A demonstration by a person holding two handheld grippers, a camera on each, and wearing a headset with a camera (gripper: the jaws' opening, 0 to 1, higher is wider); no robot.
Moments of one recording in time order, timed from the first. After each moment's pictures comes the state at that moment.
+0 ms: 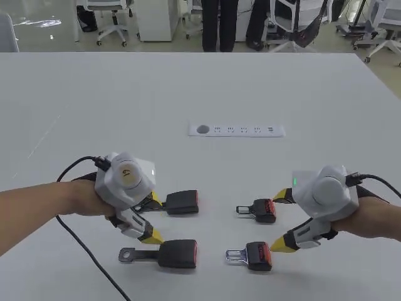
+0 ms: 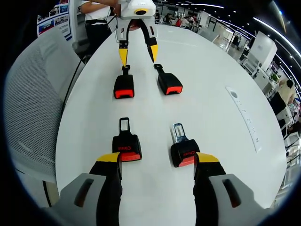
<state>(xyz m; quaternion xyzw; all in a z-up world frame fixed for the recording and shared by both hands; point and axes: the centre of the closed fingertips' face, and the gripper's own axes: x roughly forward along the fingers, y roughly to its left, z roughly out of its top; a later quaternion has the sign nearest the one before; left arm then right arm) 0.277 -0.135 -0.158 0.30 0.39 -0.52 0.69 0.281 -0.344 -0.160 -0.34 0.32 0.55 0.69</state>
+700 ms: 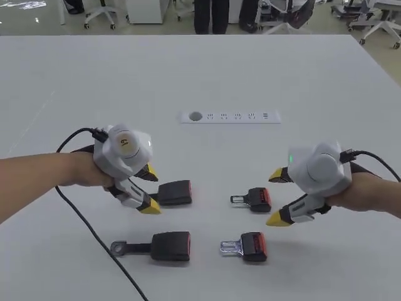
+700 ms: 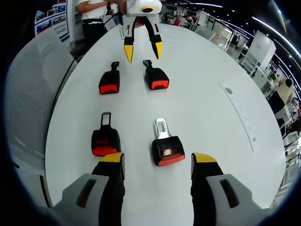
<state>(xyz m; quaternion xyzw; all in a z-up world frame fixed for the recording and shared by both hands) 0.323 -0.141 -0.163 0.31 0.40 -0.52 0.69 0.315 -0.354 -0.167 -0.34 0.32 0.54 0.70</state>
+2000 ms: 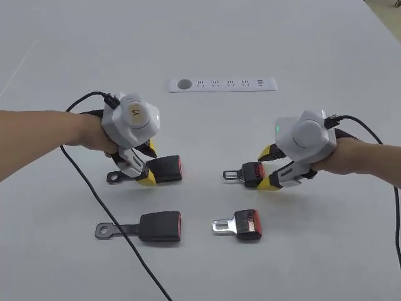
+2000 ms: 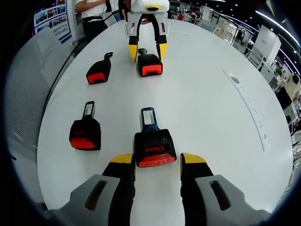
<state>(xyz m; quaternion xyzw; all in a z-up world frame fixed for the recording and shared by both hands) 0.348 -0.152 -0.204 0.36 0.43 -0.55 0.62 0.340 -0.355 -0.208 -0.34 0.35 0.56 0.67</state>
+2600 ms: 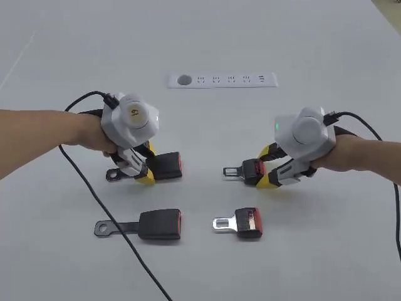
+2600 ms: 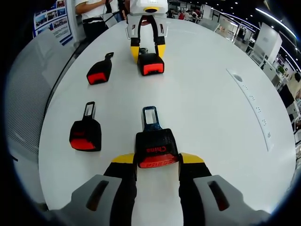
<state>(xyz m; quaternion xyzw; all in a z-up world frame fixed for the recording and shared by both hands) 0.346 -0.149 -0.208 0.36 0.43 -0.56 0.62 0.338 -0.352 -0.211 -0.33 0.35 0.57 0.67</state>
